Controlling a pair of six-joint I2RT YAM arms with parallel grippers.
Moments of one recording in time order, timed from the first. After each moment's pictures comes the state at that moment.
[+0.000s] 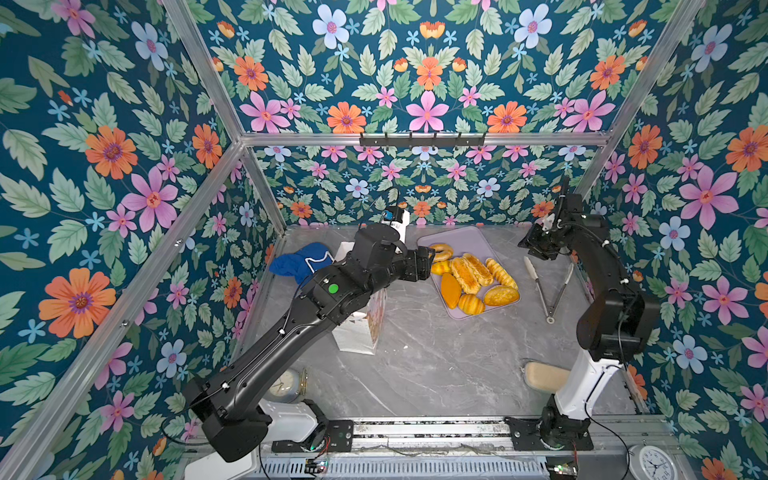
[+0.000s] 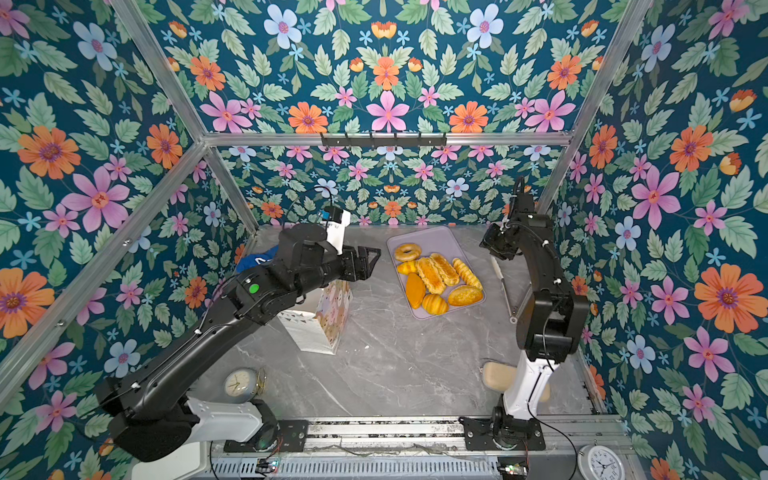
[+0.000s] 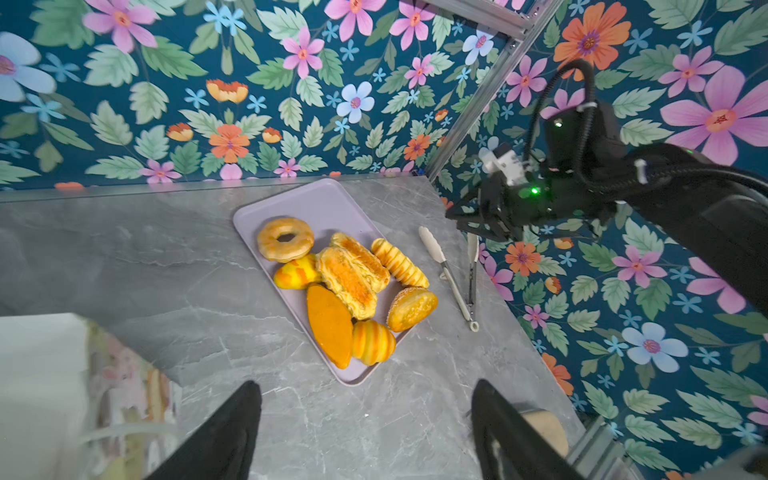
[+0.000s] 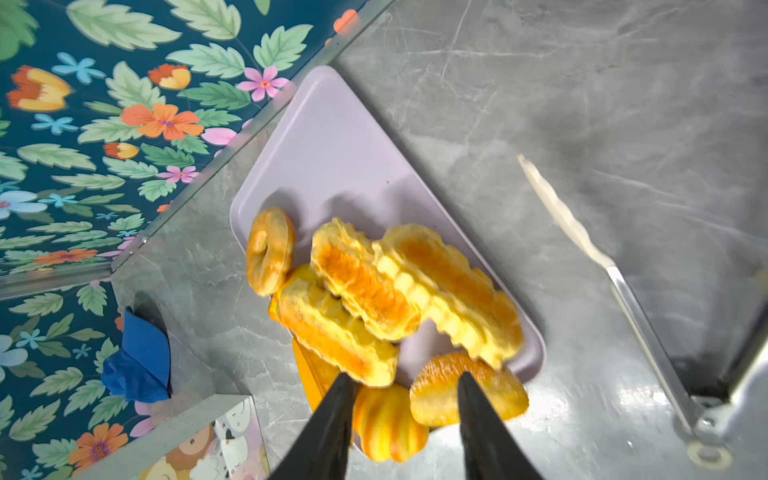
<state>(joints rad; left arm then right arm) -0.84 1.30 1.57 -0.68 -0.14 -0.46 -0.12 1.82 1.76 -0.97 -0.30 0.47</state>
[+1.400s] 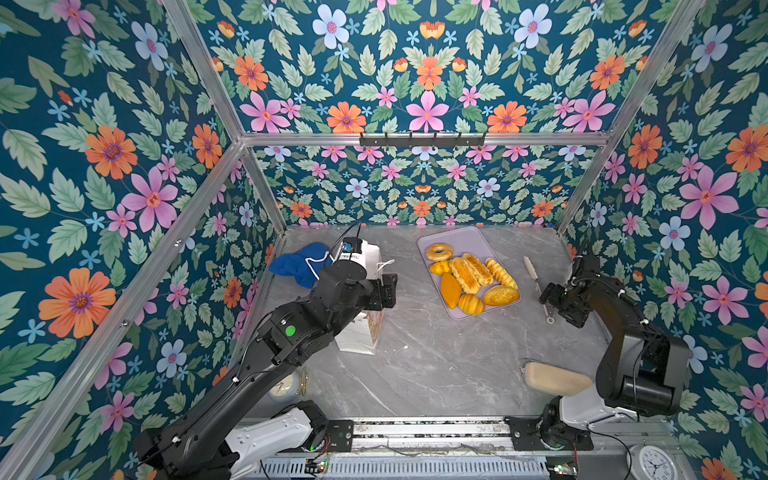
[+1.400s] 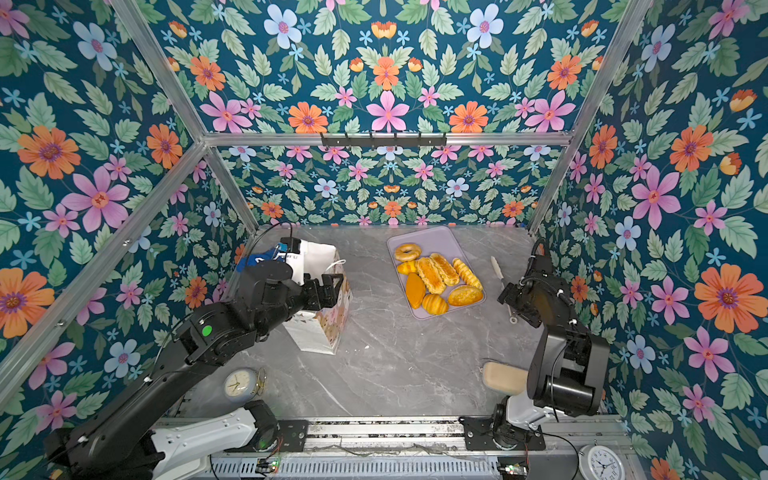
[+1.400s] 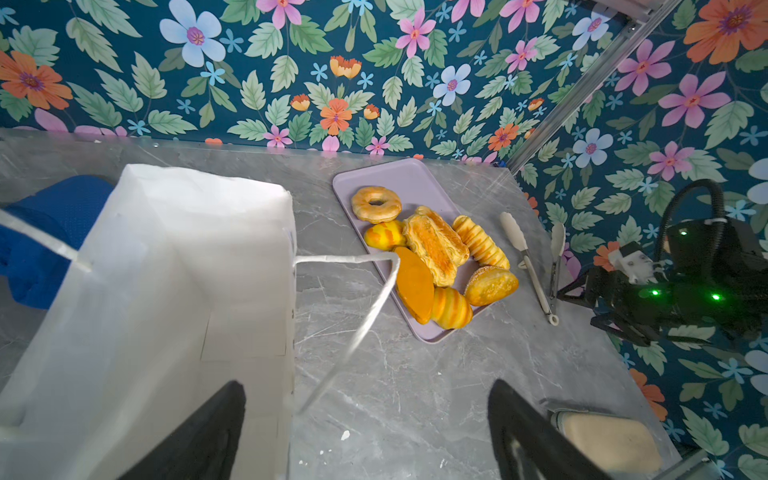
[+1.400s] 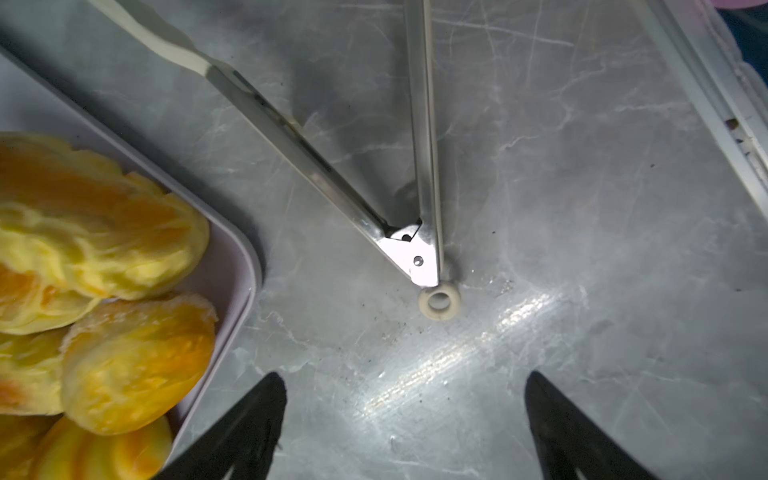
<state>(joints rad) -0.84 1.03 1.31 -0.78 -0.31 -0.50 -0.30 1.54 1.06 -0.76 -0.04 0.40</state>
